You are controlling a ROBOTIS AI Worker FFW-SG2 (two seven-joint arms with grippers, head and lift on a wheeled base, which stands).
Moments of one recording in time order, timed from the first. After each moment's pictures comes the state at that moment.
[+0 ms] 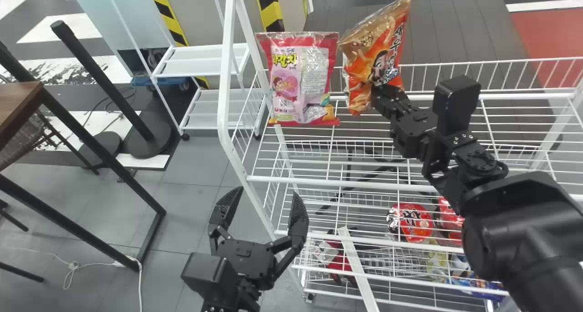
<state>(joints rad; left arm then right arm) 0.65 0.22 -0.14 -1.91 0.05 -0.32 0.17 -0.18 0.00 0.35 -1.33 -0.14 -0.02 0.17</state>
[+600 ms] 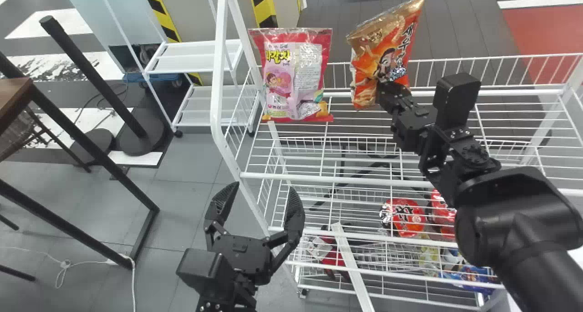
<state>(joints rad) 0.65 0.21 -0.15 -1.91 0.05 -0.32 0.17 -0.23 0.00 0.34 -1.22 -0.20 -0.03 0.12</state>
